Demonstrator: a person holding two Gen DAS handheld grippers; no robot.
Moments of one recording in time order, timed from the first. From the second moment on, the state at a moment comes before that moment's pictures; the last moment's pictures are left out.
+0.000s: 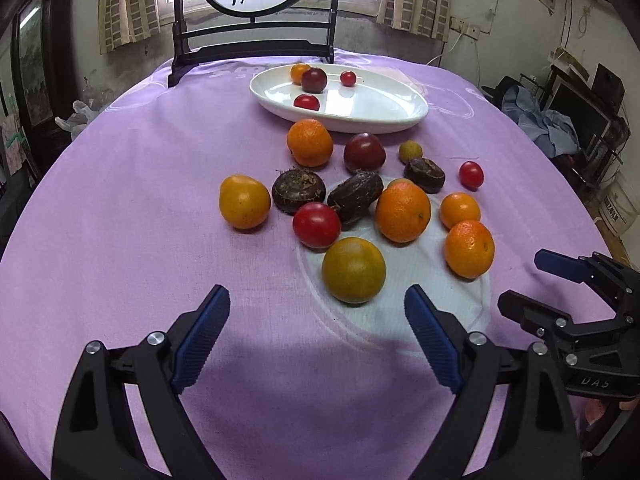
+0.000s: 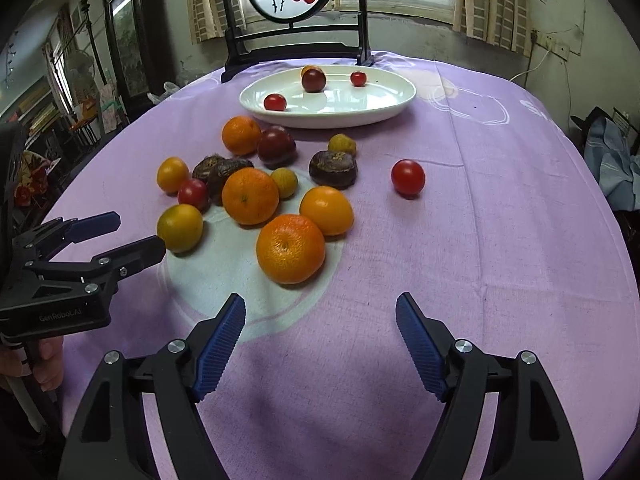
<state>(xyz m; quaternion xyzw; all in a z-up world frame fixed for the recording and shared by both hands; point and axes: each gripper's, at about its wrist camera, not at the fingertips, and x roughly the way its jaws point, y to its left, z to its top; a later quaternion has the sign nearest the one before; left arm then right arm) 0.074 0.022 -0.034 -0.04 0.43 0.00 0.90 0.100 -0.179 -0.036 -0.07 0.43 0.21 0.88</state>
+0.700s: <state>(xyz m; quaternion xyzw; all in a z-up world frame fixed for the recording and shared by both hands) 0.079 0.018 -0.044 -0.04 0.45 -0.02 0.89 0.096 -0.163 -0.049 -0.09 0.44 0.22 0.87</state>
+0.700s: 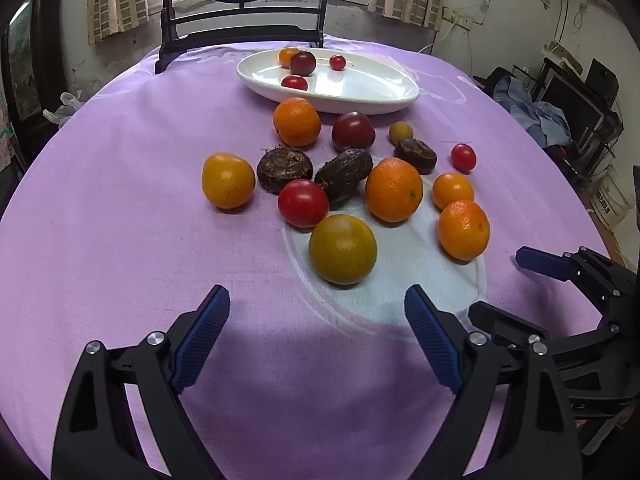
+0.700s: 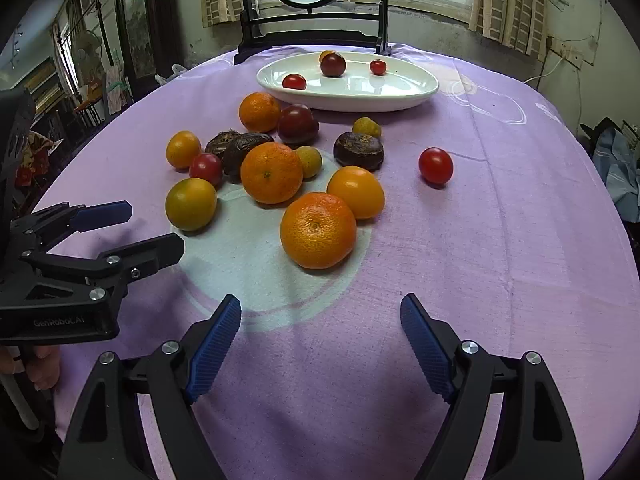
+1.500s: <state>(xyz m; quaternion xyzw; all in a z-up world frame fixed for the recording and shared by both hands) 0.084 0.038 -0.048 -0.07 0.46 -0.02 0.88 0.131 -0.131 -0.050 -0.13 0.43 0.21 0.87</state>
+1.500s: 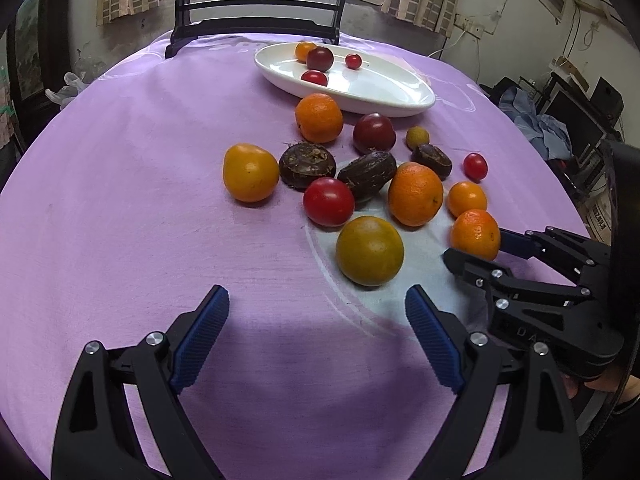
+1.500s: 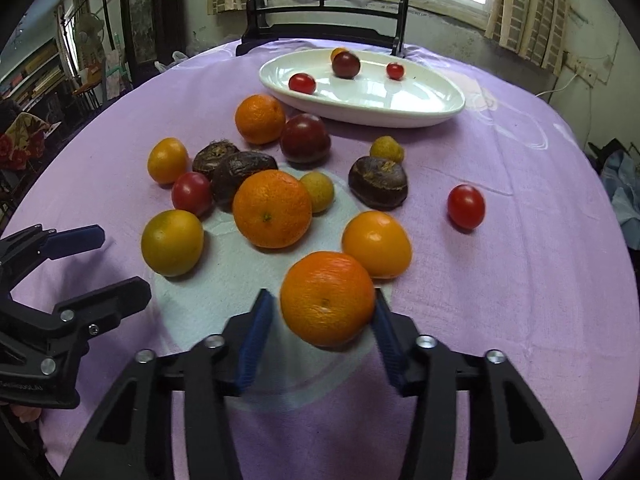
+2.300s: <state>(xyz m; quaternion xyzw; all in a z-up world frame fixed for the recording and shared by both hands) 0.114 0.008 -0.054 -0.02 0.48 0.00 0.88 0.099 -0.185 -0.036 -0.07 0.41 0.24 0.88</state>
